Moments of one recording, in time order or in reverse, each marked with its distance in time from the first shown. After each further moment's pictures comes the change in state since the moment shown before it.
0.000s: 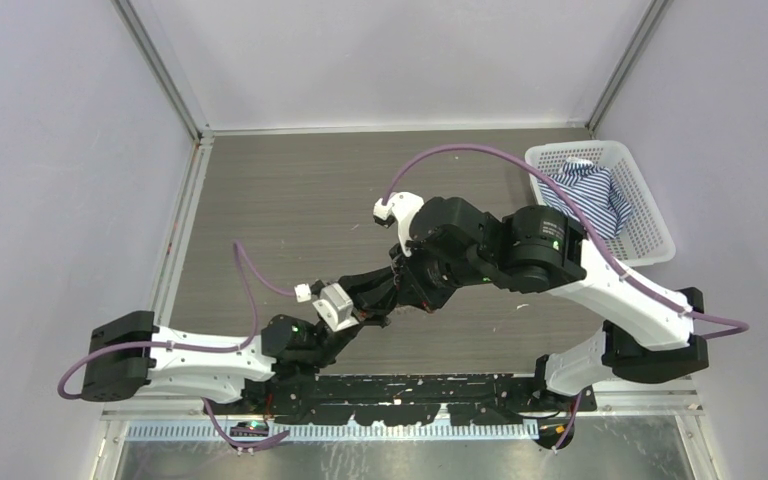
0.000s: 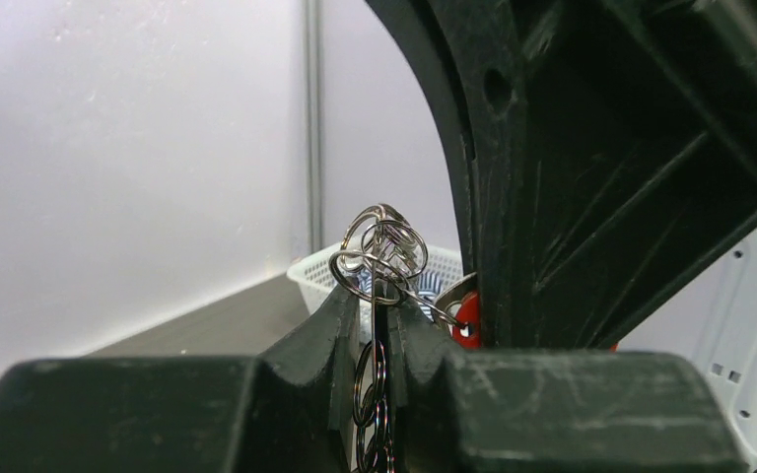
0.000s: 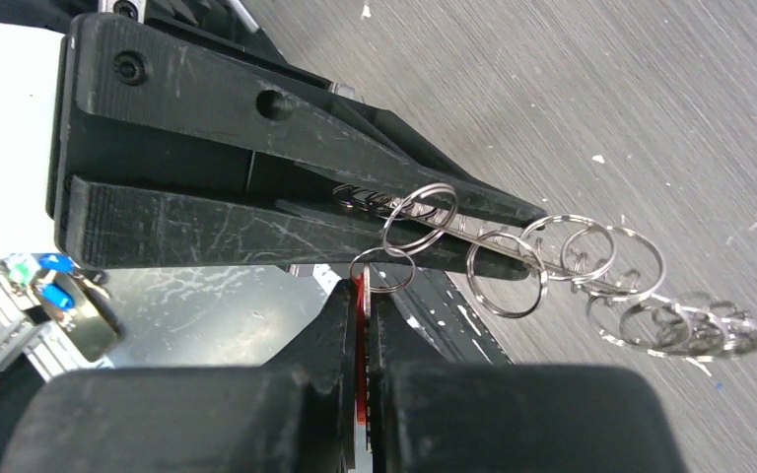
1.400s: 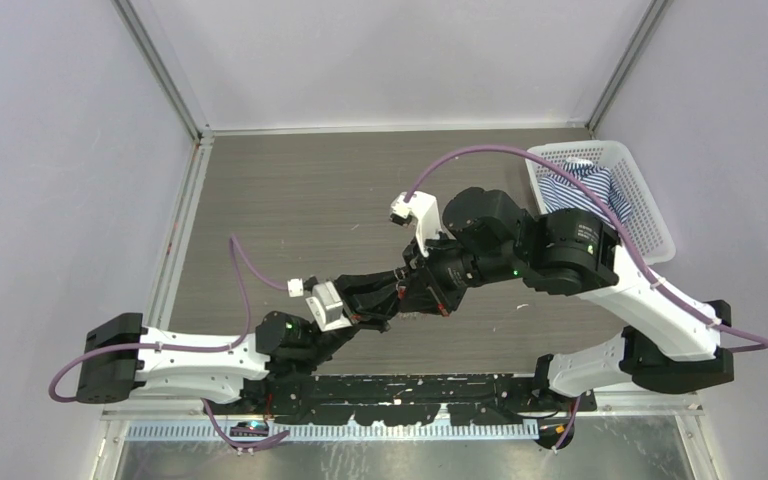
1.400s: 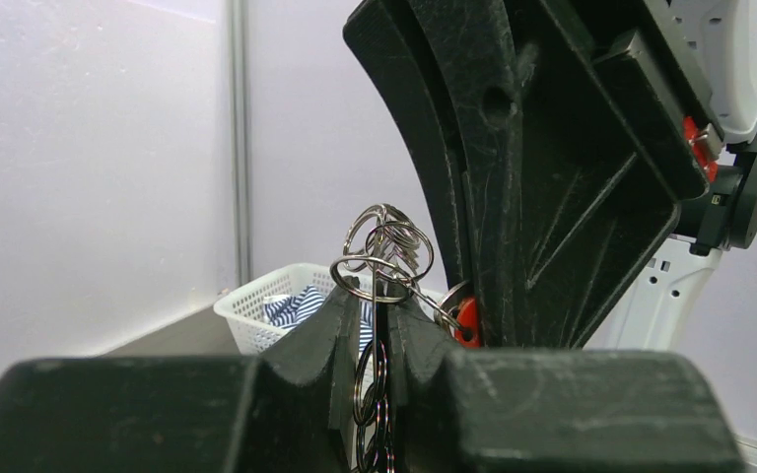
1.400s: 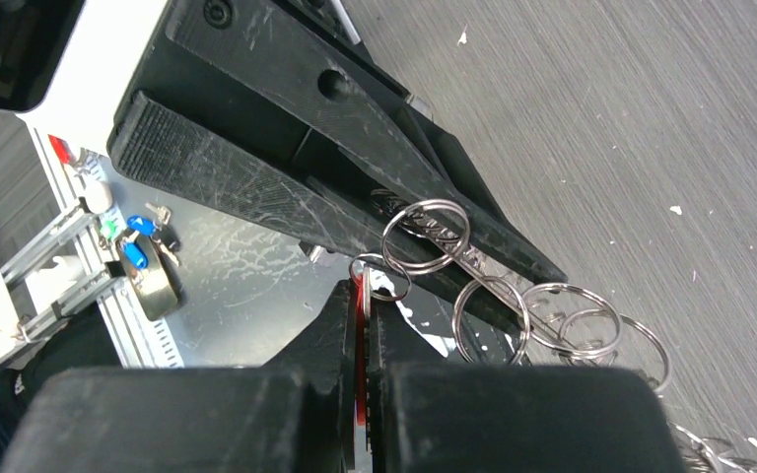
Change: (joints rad) left arm 0.000 -0.031 0.052 -0.076 0.108 -0.104; right arm -0.066 -0.118 -0.101 0.120 -0.209 -0.064
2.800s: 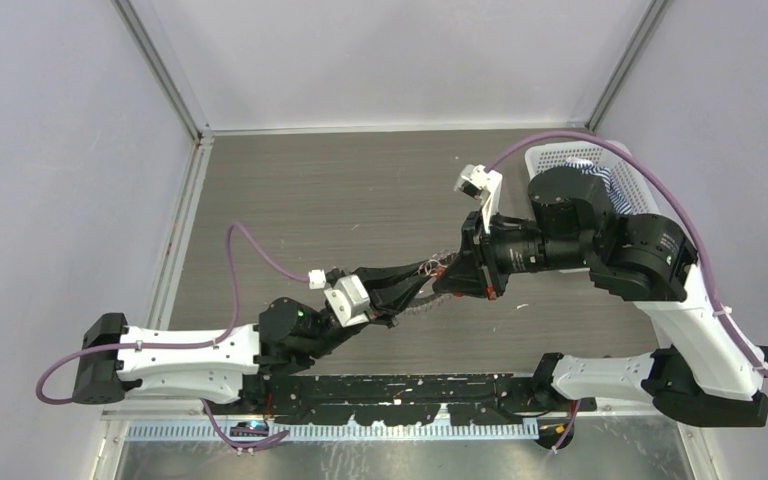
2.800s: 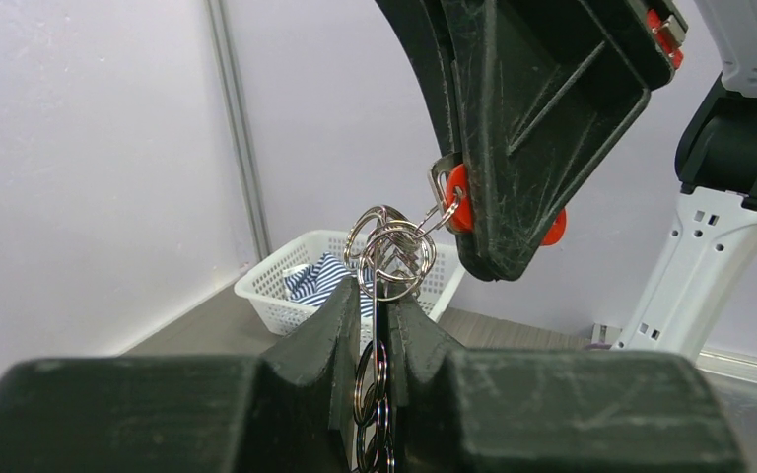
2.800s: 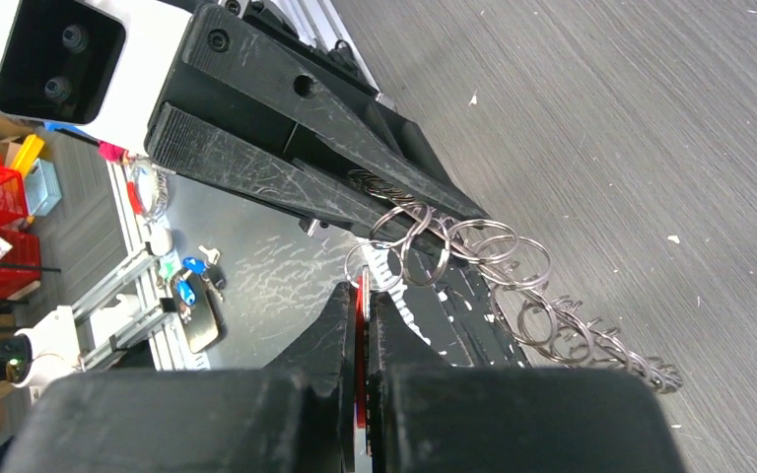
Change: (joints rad) left arm -0.010 -0.032 0.169 -0.349 0.023 0.077; right arm -0.242 -0.180 -0.056 0.053 -0.200 -0.027
